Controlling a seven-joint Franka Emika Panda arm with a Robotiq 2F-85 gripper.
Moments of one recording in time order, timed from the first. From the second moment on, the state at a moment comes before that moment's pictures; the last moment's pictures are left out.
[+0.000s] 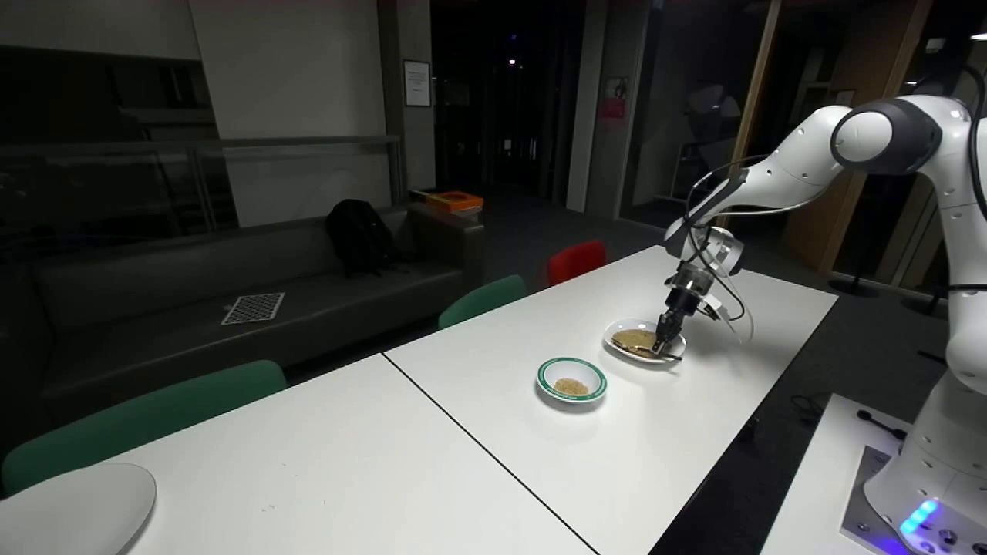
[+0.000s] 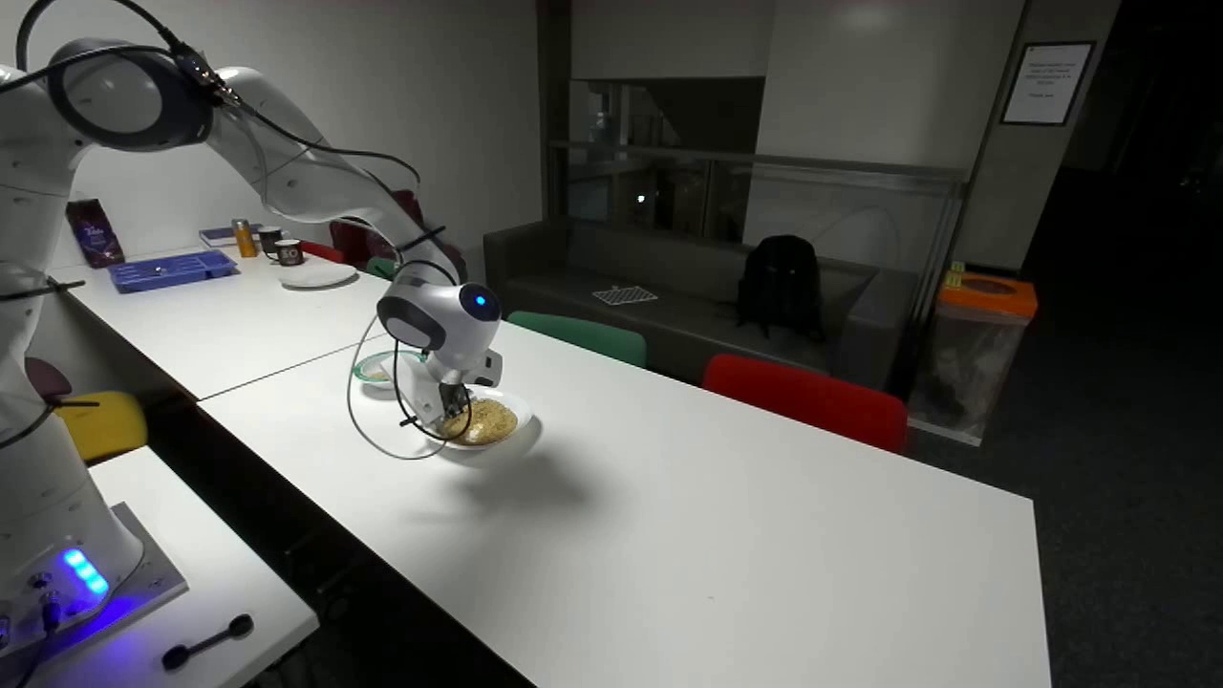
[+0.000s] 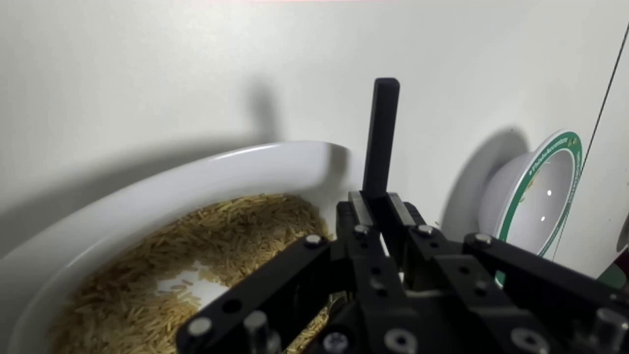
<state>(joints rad) -0.27 0.47 -0.11 -2.14 0.82 2.23 -0.99</state>
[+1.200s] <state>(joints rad) -0.32 0.51 -0.10 -2.10 0.82 2.15 -0.98</state>
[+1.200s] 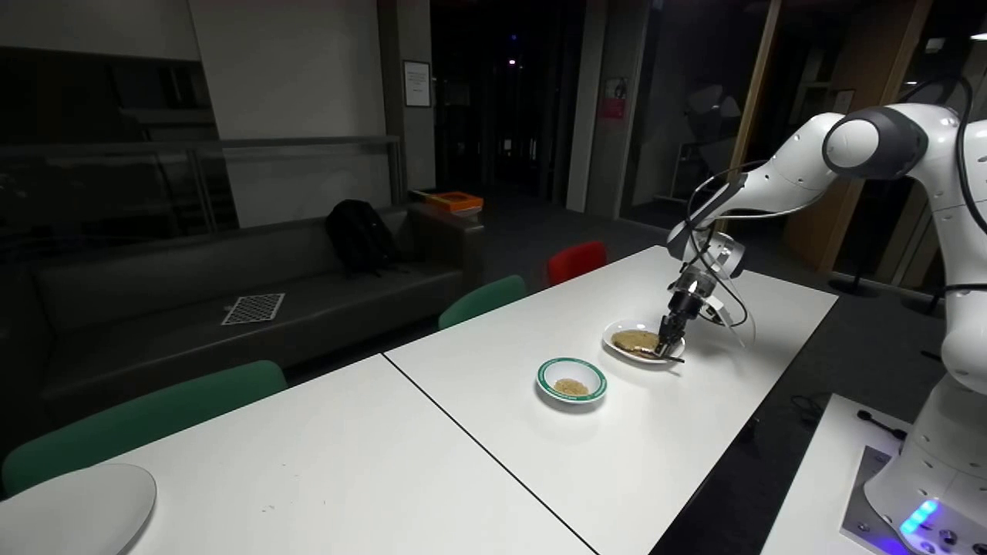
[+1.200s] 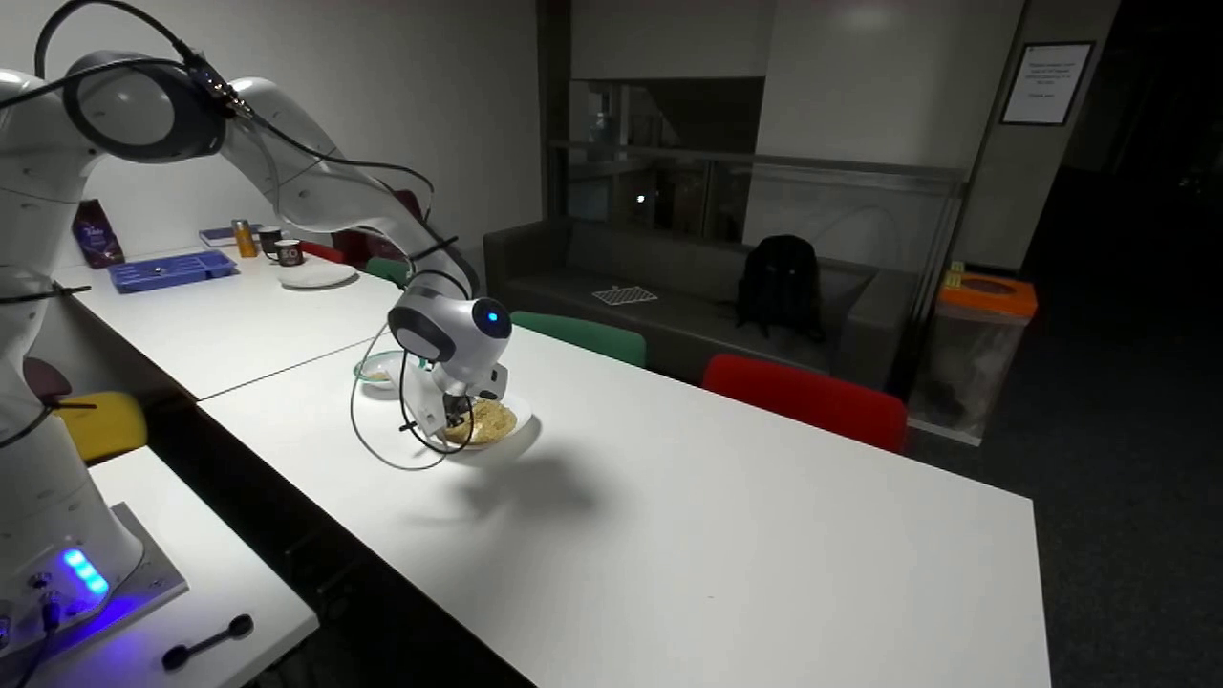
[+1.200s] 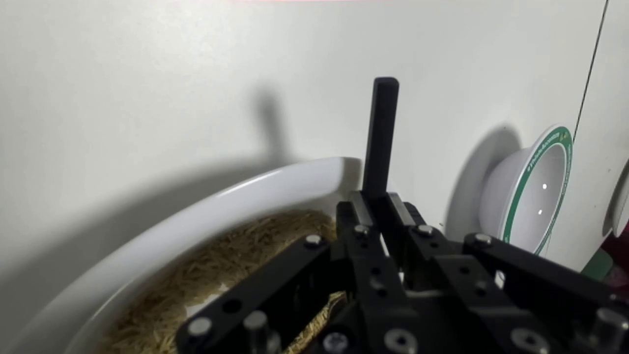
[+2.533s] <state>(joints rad) -0.38 0.55 -0.11 -2.08 0.85 2.11 -0.91</state>
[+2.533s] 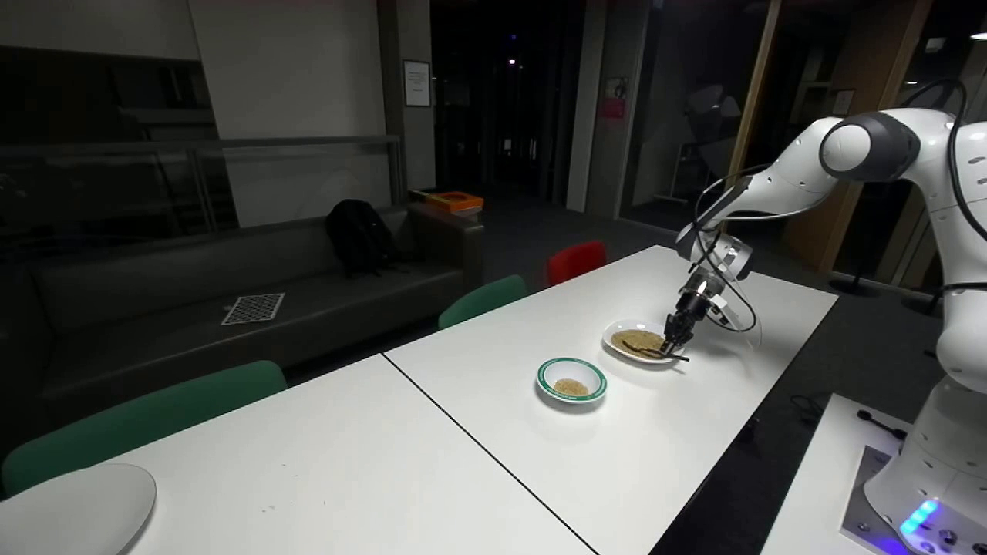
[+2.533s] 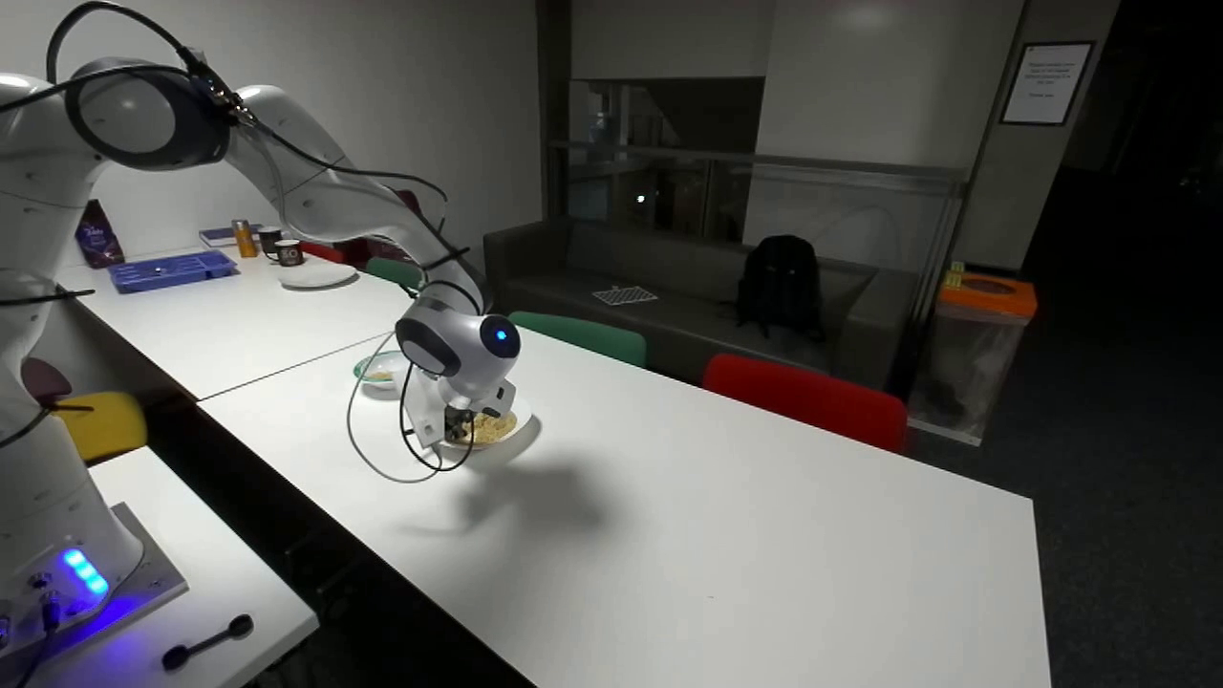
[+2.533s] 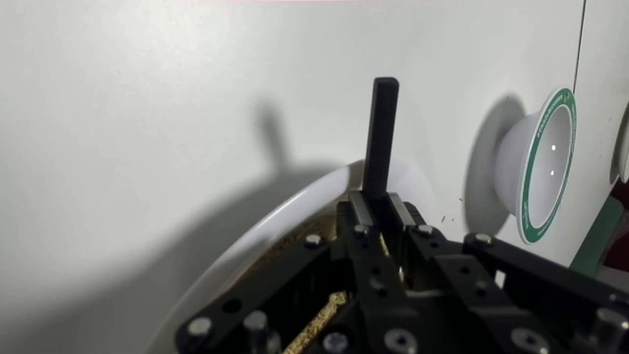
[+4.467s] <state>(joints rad) -0.34 0.56 -0.13 -2.00 0.55 2.15 -0.65</state>
